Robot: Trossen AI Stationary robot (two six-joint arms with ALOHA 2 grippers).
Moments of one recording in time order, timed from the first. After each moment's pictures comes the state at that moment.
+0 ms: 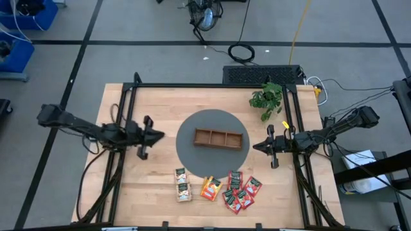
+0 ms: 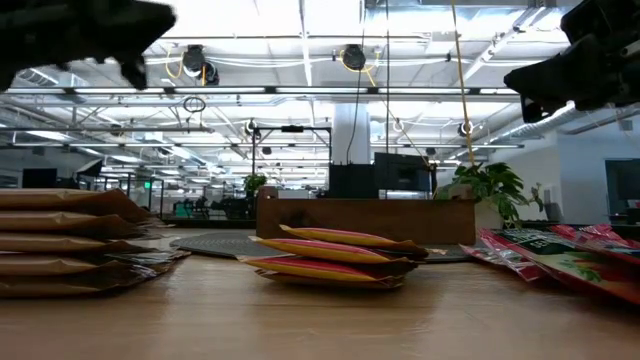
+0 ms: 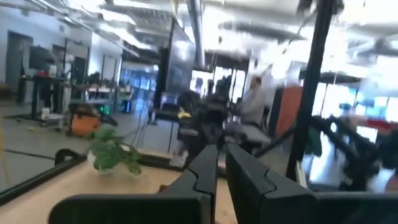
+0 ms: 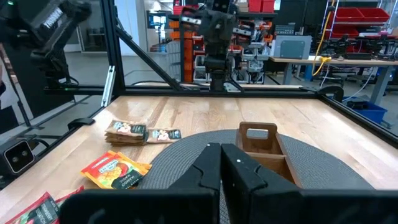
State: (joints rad) left arm -0.25 0.75 0.09 0.94 -0.26 -0.08; right arm 0.37 0.49 0.01 0.45 0.34 0.01
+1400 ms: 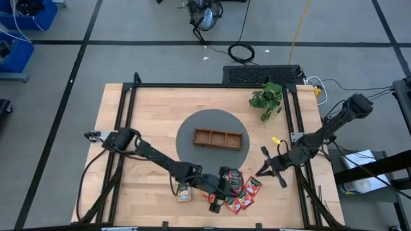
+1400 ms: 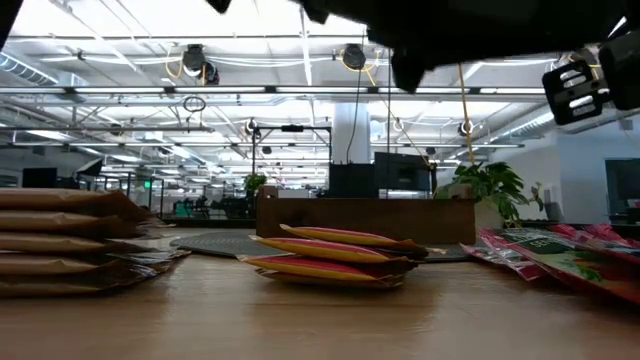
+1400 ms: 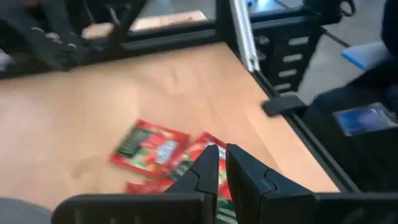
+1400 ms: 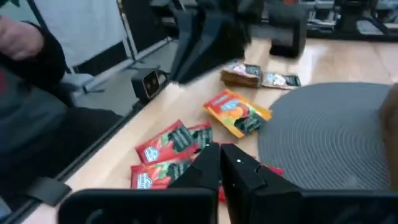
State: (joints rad) left arm -0.41 2.16 1.48 0.27 -0.08 -0.03; right arm 0.66 0.86 0.14 0.43 0.21 0.14
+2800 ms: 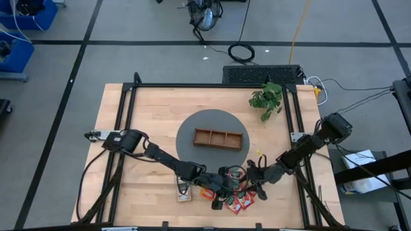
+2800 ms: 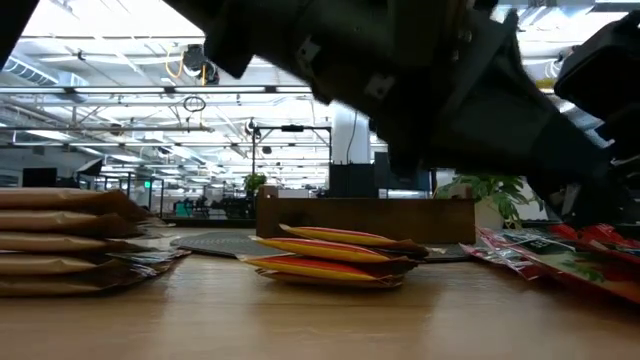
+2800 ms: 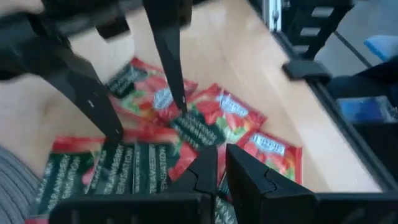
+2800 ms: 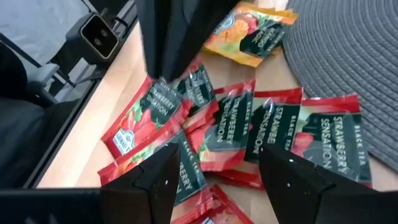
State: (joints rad) left arm -0.37 2.26 1.48 0.26 -0.03 -0.19; right arm 0.65 1.63 0.31 0.80 0.21 0.52
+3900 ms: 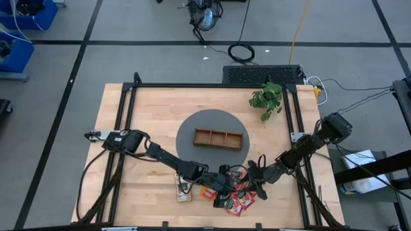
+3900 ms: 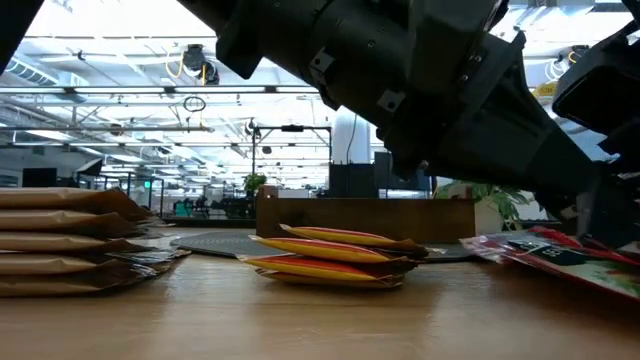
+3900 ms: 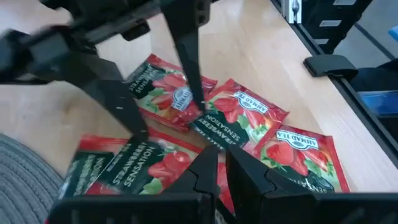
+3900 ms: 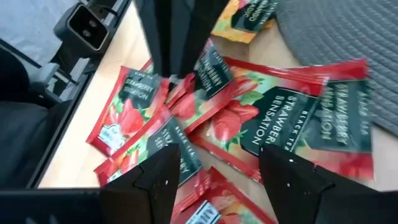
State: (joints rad) left arm -0.36 2.27 1.52 0.20 -0.07 -0.16; right arm 0.64 1.63 0.31 0.75 0.16 0.61
